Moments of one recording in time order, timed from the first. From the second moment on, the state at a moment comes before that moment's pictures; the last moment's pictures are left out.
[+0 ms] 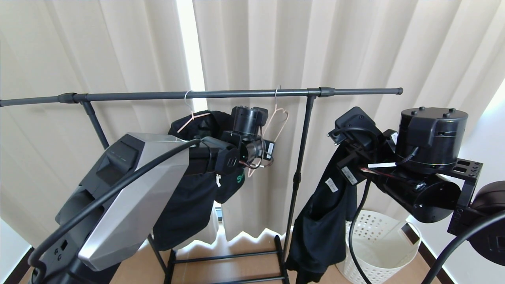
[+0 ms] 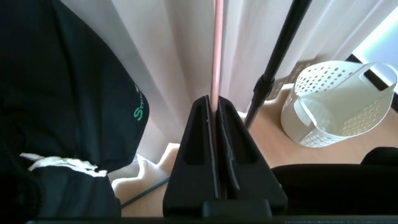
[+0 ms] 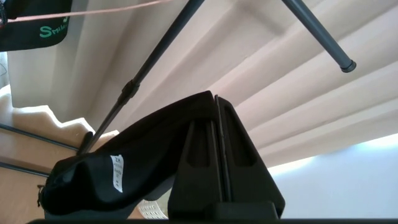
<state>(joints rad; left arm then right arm) -0.59 2.47 -2.00 -0.09 0.22 0.02 0.61 1.68 -0.82 -0.61 -0.60 -0.49</state>
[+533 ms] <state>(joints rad) -0.59 2.37 -1.91 -0.09 0.24 -0.02 0.61 1.68 -0.82 -0.61 -0.60 -0.49</state>
